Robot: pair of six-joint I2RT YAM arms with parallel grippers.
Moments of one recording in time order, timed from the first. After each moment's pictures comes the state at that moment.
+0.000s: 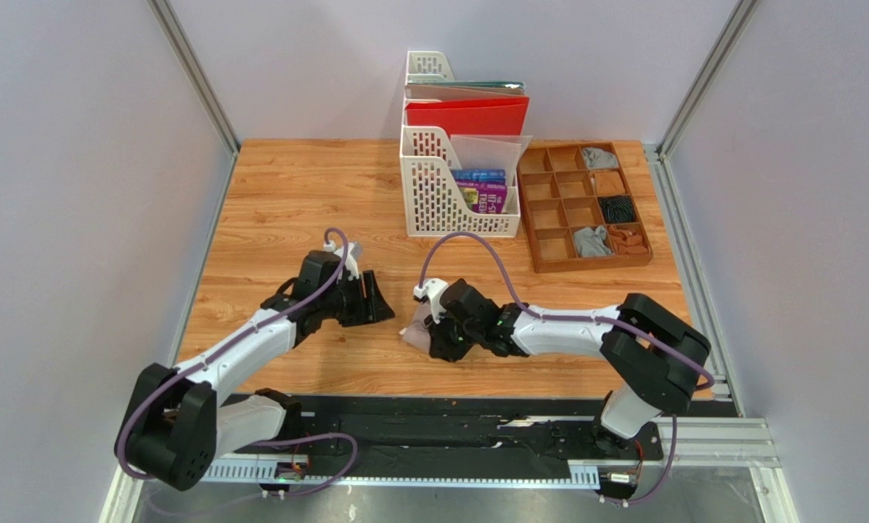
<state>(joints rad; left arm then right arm) -0.39 1.15 0.54 -0.21 0.32 -0.55 0.99 1.61 0.77 0.00 -0.14 0.23</state>
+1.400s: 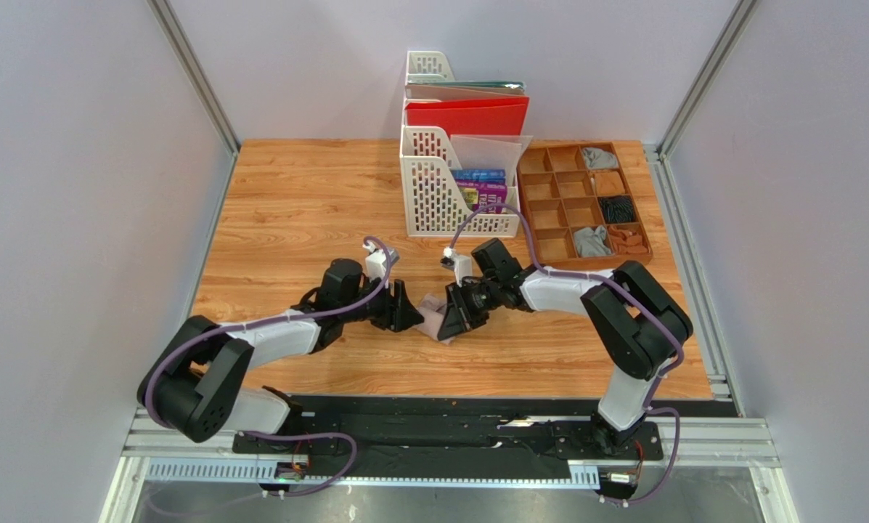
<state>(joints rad) -0.52 1.35 0.43 0.34 0.47 -0.39 0.66 1.77 0.88 -0.08 -0.70 0.30</state>
